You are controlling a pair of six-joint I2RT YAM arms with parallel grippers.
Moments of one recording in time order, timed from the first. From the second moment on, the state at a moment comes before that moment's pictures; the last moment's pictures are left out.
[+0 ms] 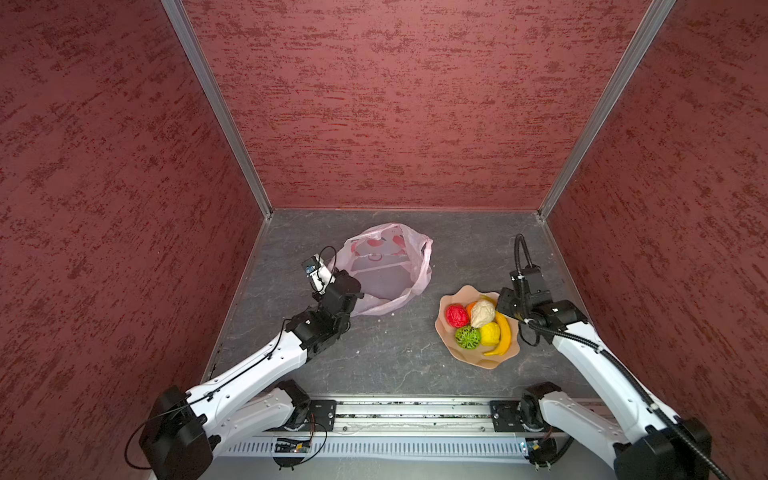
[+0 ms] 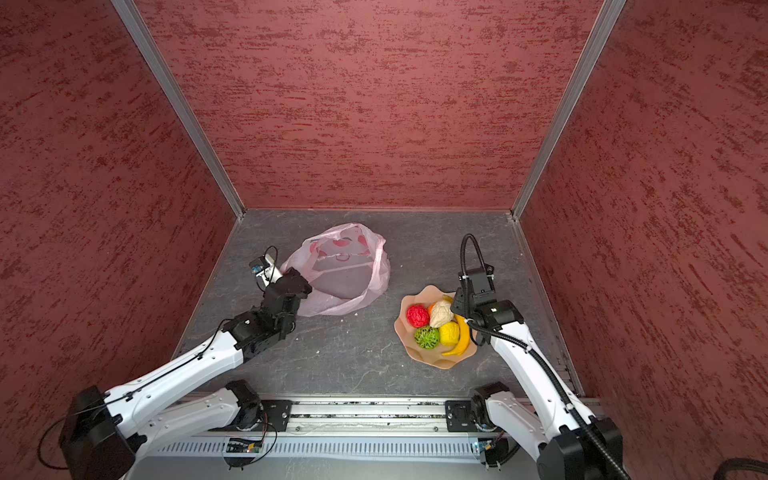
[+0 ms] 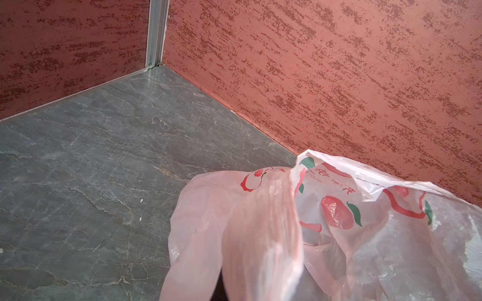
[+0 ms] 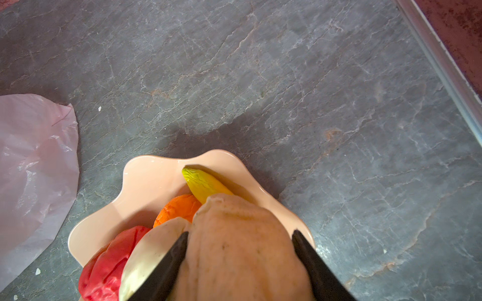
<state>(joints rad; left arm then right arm) -0.70 0.99 0.66 -0.14 -0.84 -0.86 0.25 0.98 0.76 -0.74 0.23 0.61</state>
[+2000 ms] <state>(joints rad) -0.70 0.94 0.66 -0.18 -0.83 -0.88 0.24 1.08 0.70 -0.63 0.16 0.61</state>
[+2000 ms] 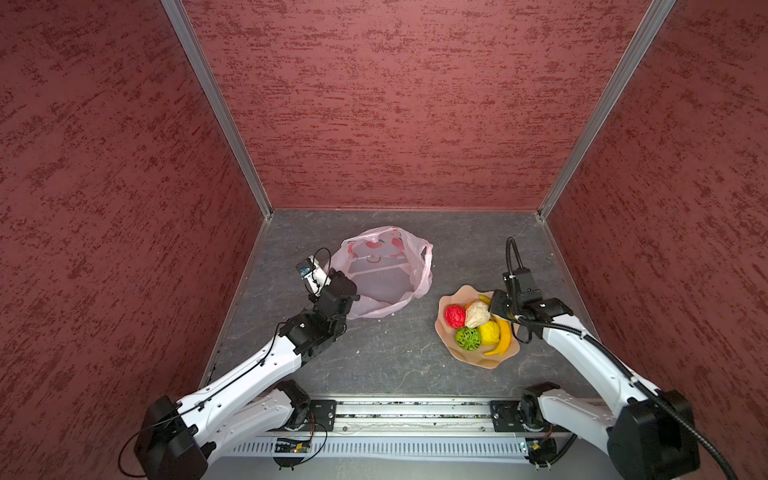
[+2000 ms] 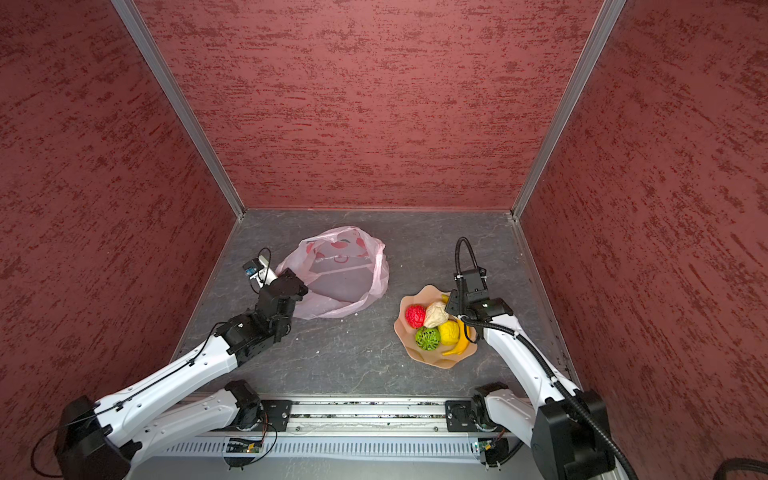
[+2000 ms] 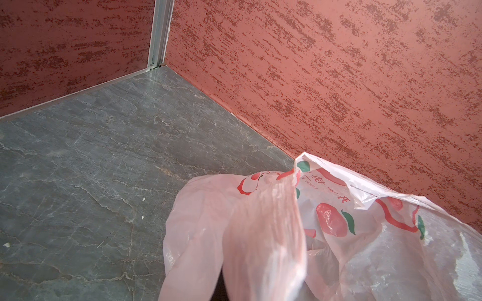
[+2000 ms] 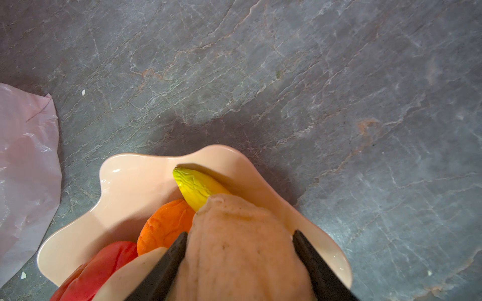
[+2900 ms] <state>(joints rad) -0.70 0.90 0.64 -0.18 -0.83 -0.88 0.24 1.05 0.70 -0.64 0.16 0.63</state>
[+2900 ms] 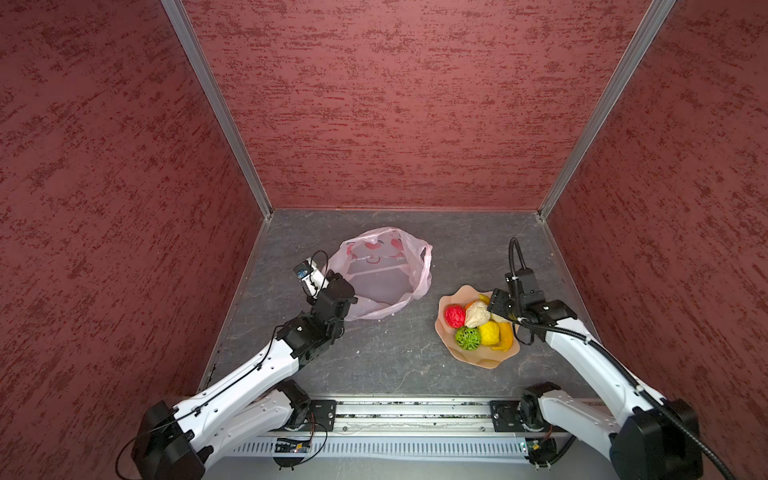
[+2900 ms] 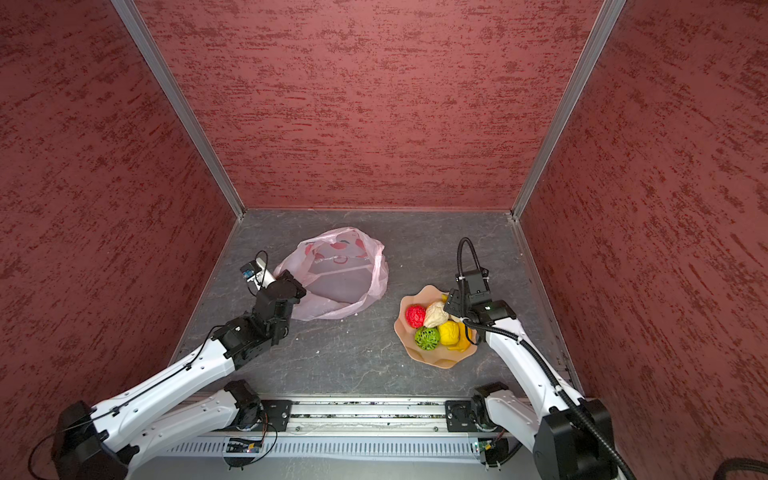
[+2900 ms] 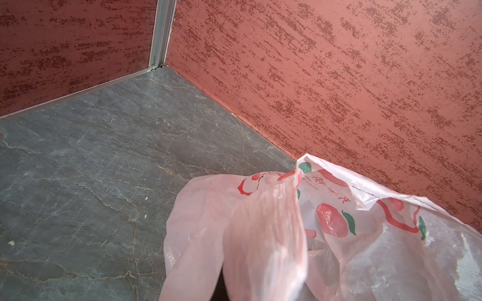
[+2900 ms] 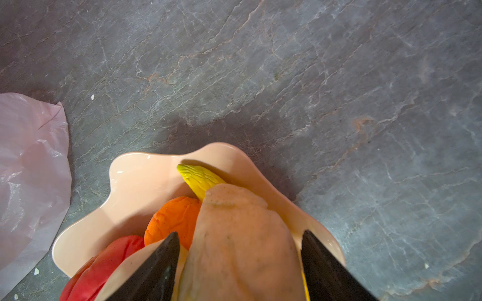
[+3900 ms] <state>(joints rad) -0.67 0.93 0.63 -0.15 -0.80 -0.87 0.24 0.97 0.76 -0.70 0.17 0.64</state>
